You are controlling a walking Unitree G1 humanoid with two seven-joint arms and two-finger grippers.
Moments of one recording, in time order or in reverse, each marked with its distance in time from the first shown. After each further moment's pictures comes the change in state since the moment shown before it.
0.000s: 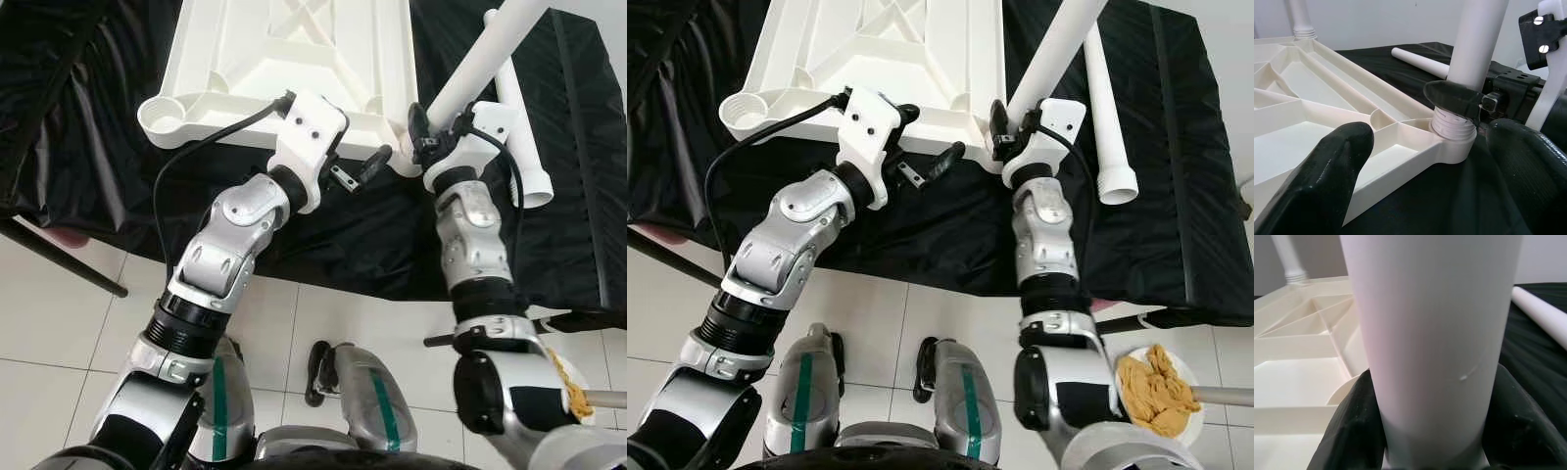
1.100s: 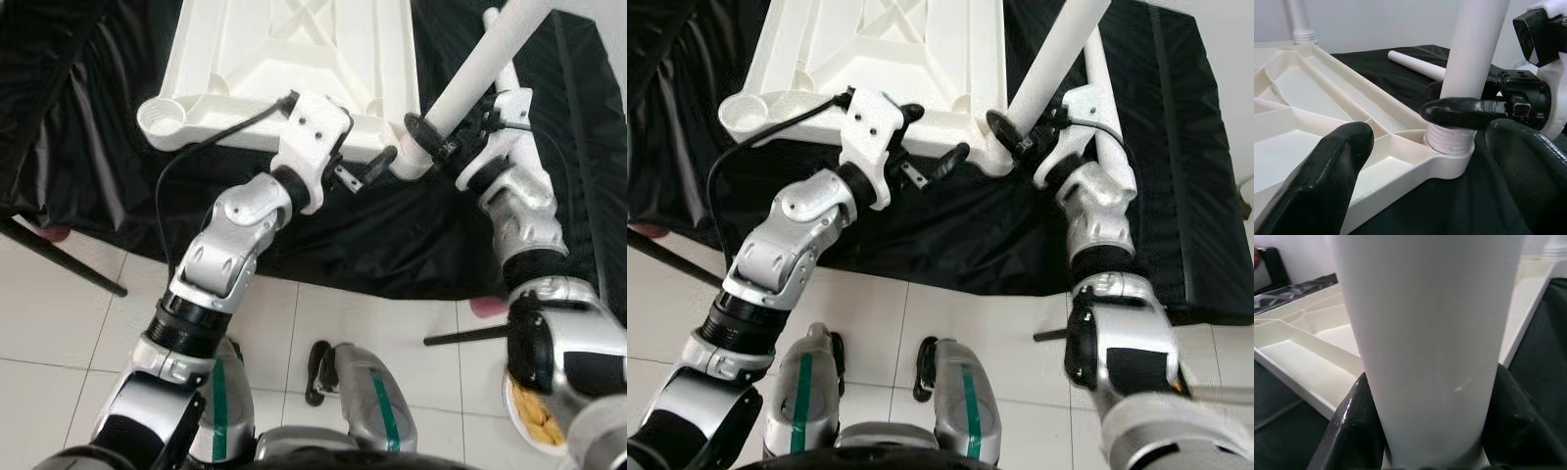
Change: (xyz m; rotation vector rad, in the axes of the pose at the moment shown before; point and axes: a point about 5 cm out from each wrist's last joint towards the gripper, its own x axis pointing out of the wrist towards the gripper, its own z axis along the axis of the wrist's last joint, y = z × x) left arm 0.000 -0.001 0.000 -0.001 -0.011 -0.003; right arm 0.011 -0.027 0.001 -0.037 0.060 0.679
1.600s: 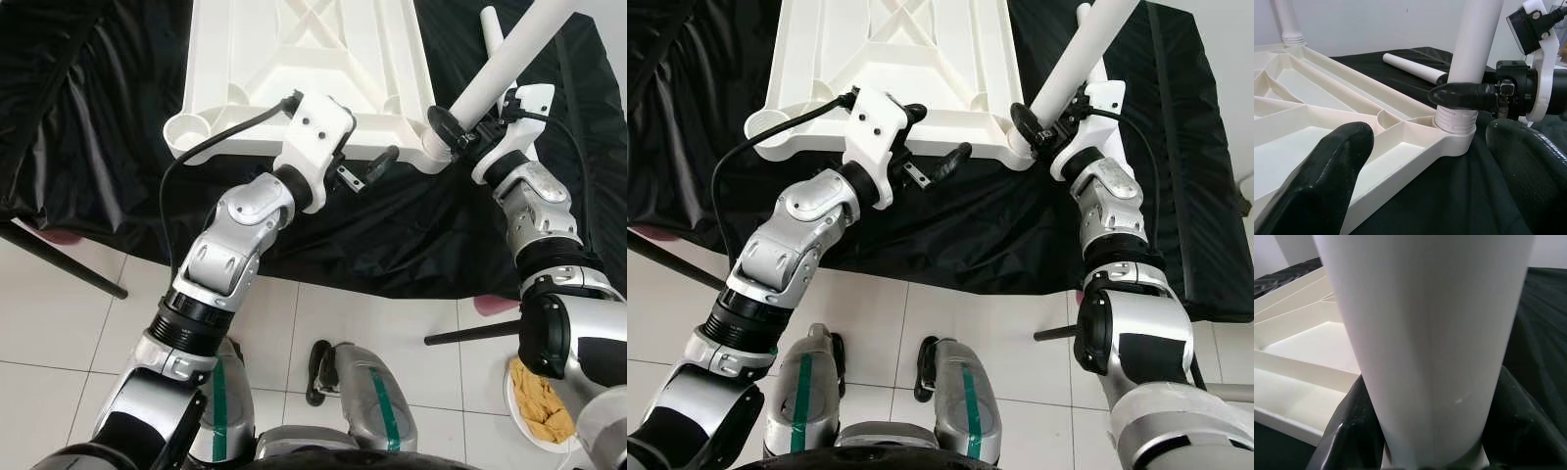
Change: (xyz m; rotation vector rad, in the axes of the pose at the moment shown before) left arm 0.002 -0.001 0.001 0.004 -0.010 -0.016; right arm -0.007 -0.032 0.005 0.019 0.067 -0.161
